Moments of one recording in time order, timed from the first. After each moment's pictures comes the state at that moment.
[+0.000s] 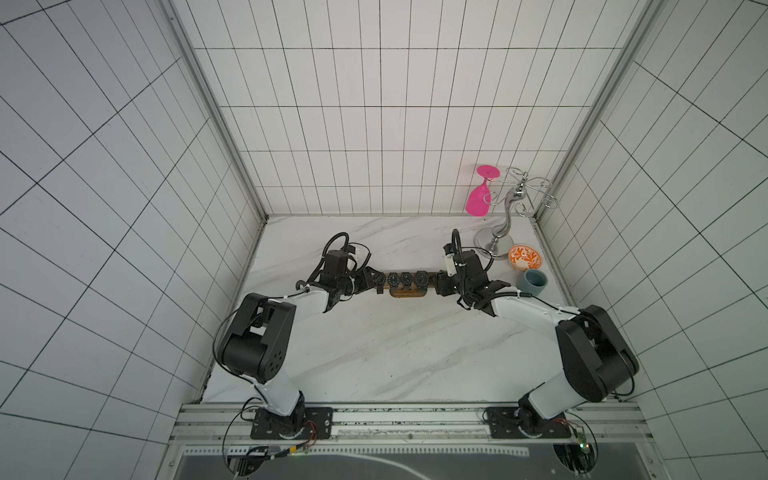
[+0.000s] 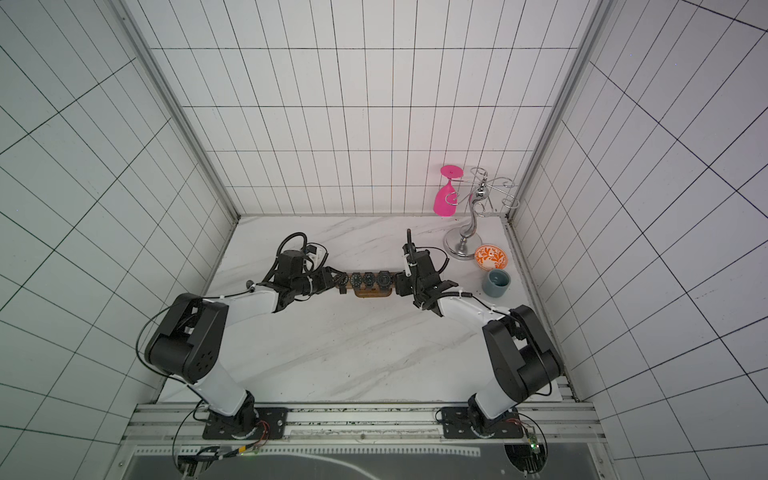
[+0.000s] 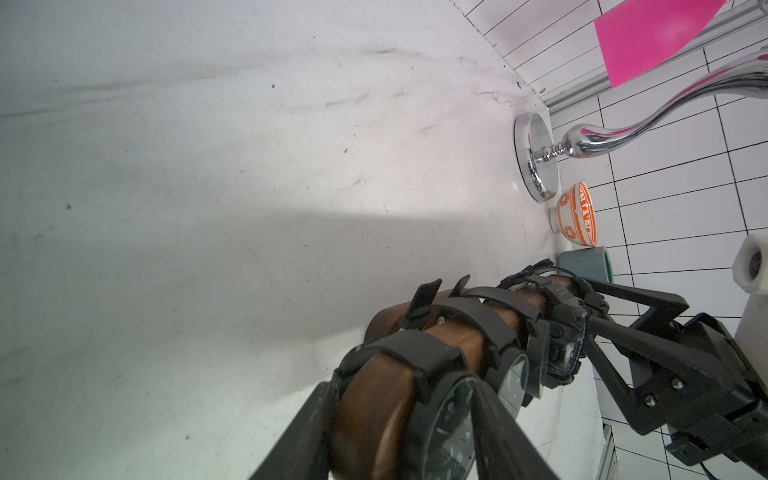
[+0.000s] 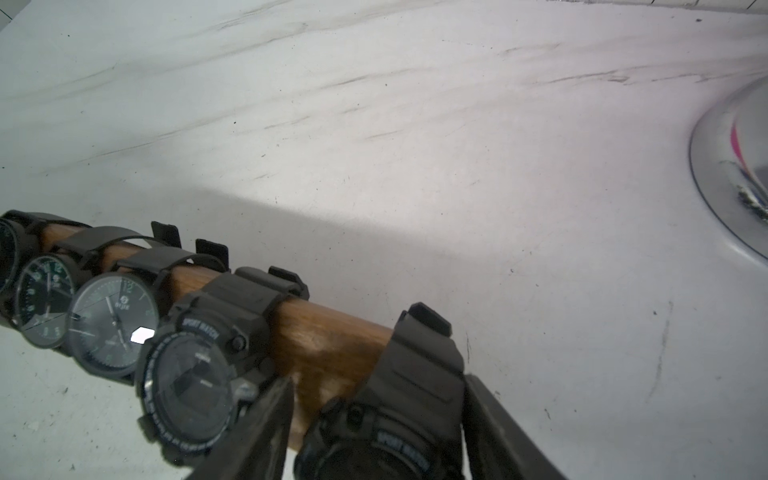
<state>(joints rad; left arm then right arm) -0.31 1.68 0.83 0.21 0.50 -0.66 0.49 1.57 0.88 0.00 0.04 0.17</state>
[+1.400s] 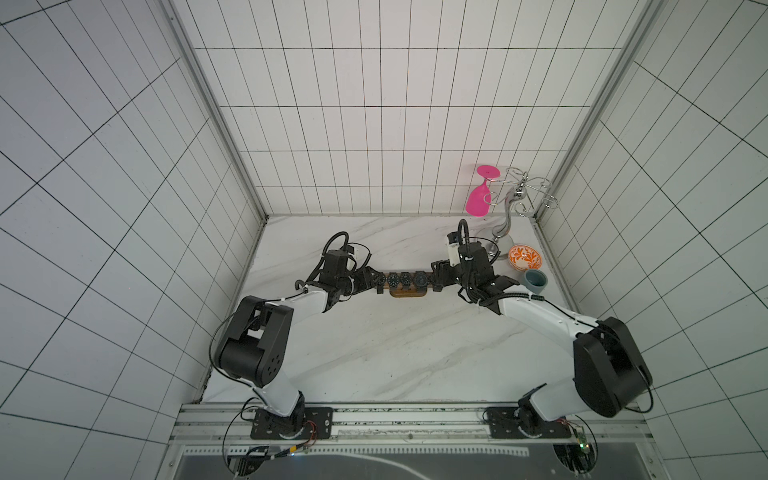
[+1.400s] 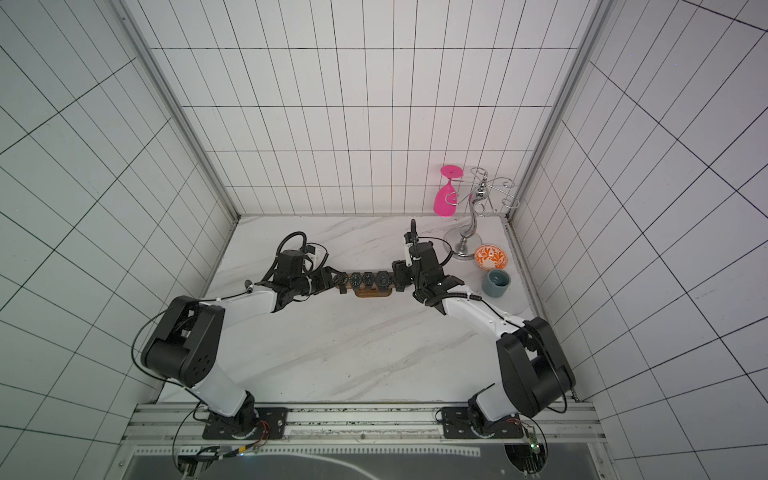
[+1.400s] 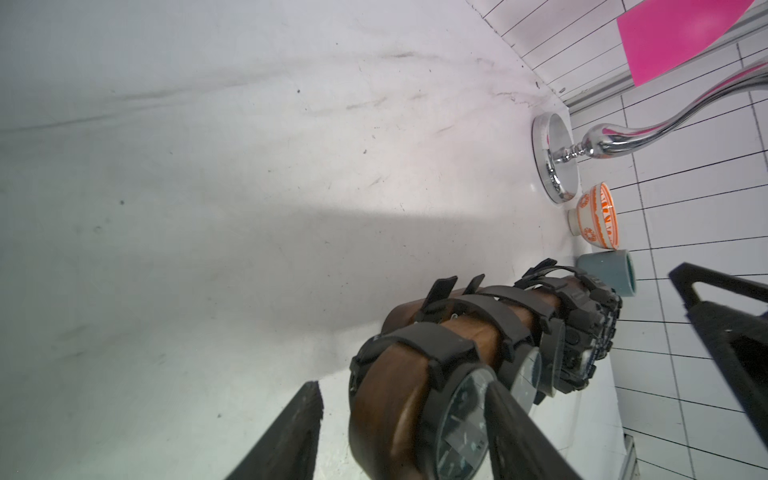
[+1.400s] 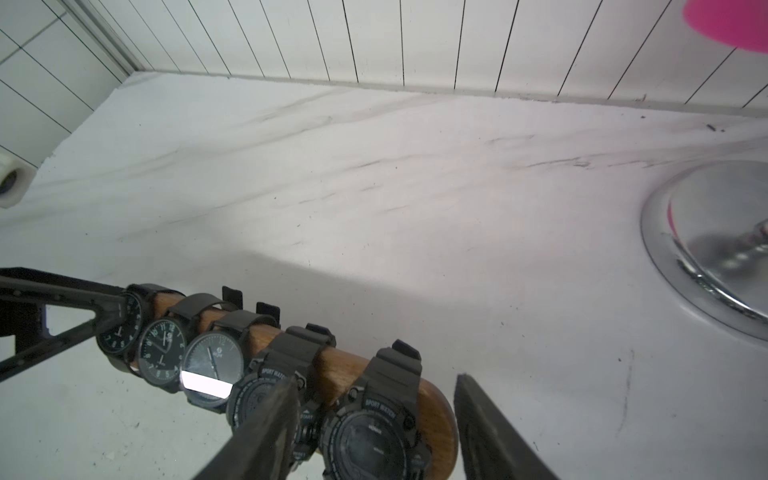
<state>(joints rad) -0.30 1.64 0.84 0.12 0.43 -0.63 0.50 1.46 0.94 -0.02 0.08 0.20</state>
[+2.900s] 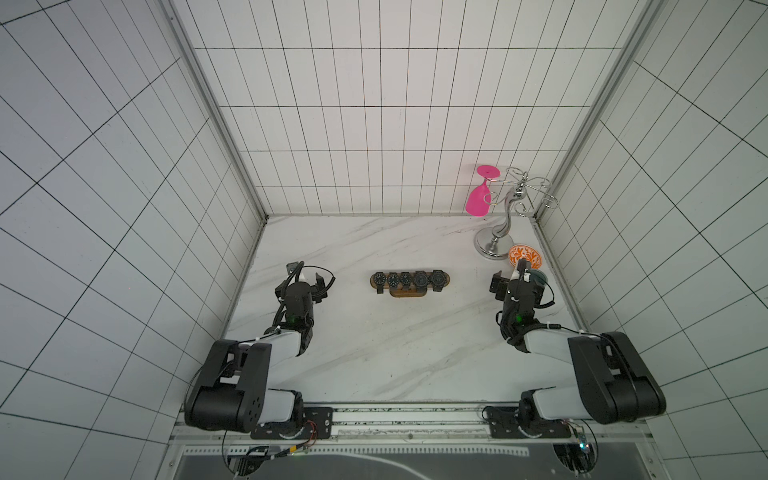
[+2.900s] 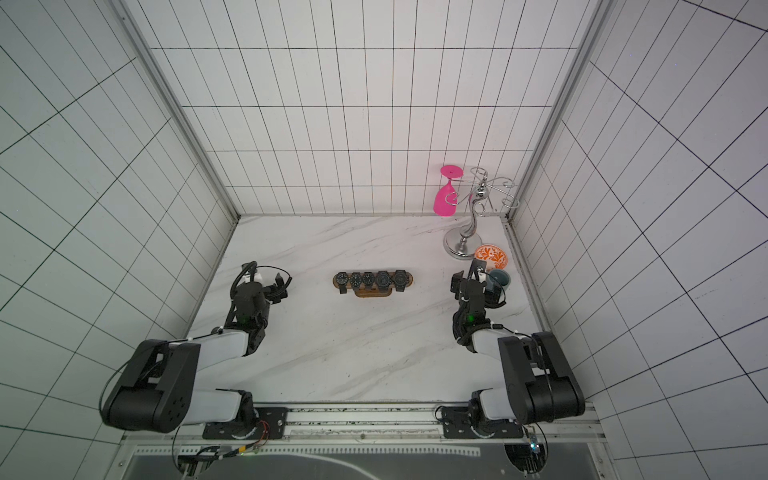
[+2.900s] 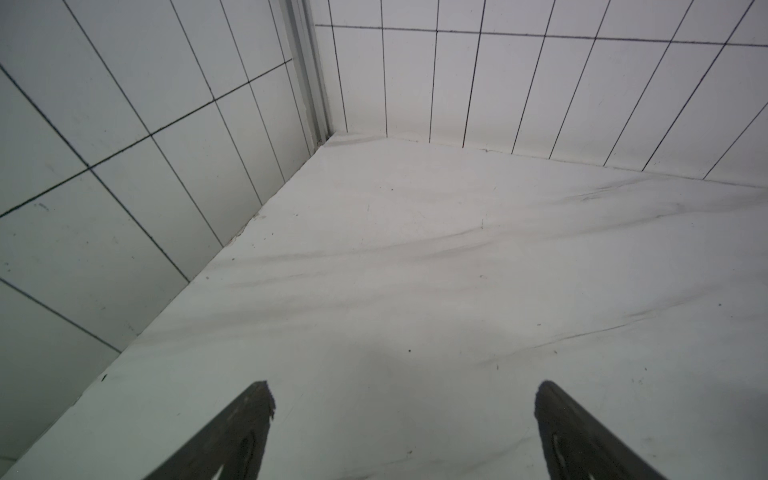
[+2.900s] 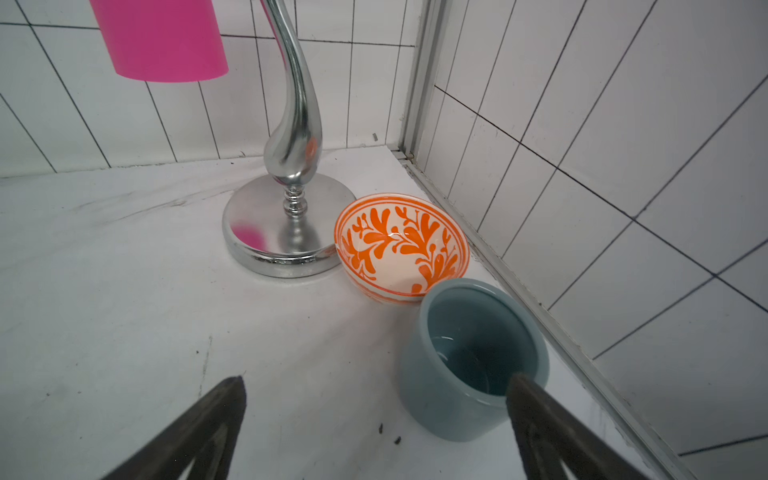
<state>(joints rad) -0.09 1.41 0.35 0.75 -0.33 -0.12 0.14 1.42 0.35 0.80 0.54 0.03</state>
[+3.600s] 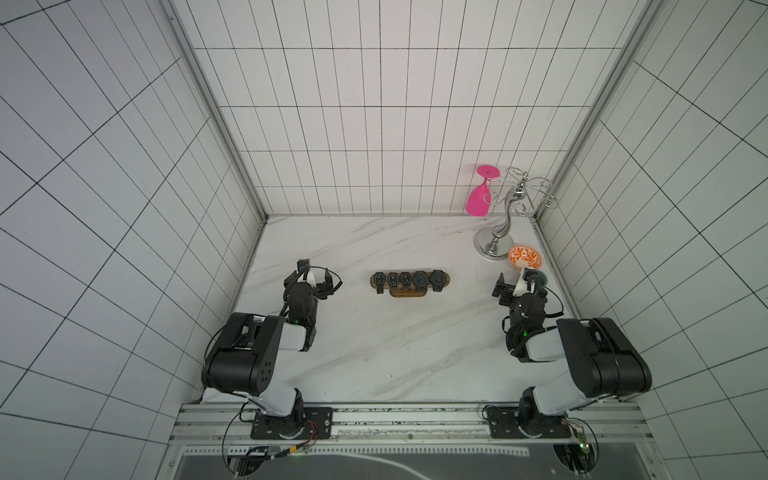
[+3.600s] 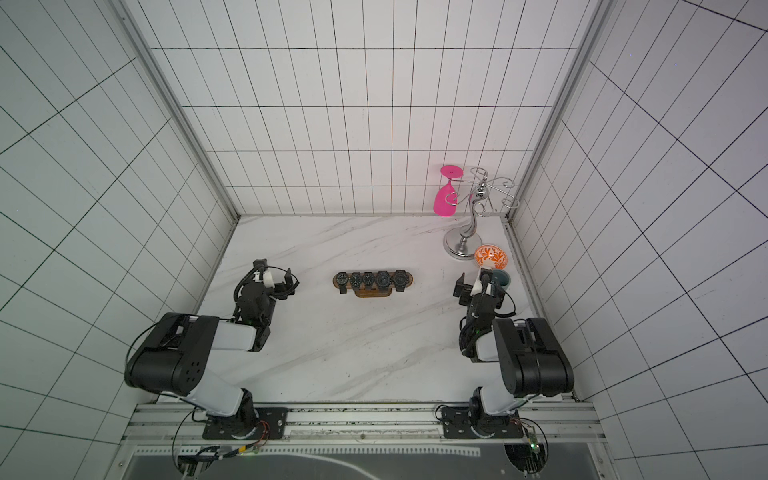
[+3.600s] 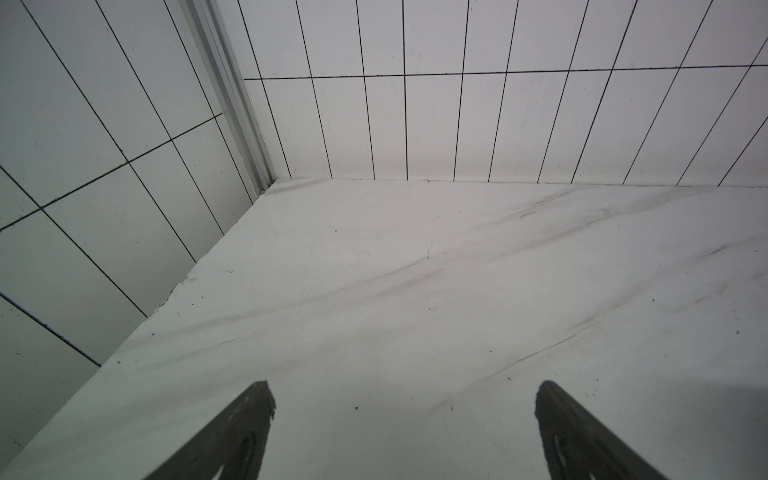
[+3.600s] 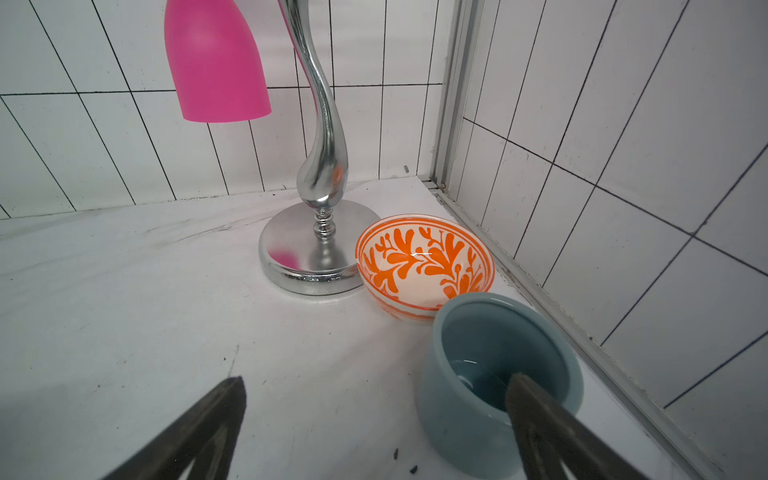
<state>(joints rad) -0.10 1.58 0.35 1.00 -0.21 -0.02 0.03 1.55 0.22 1.19 0.32 0.01</state>
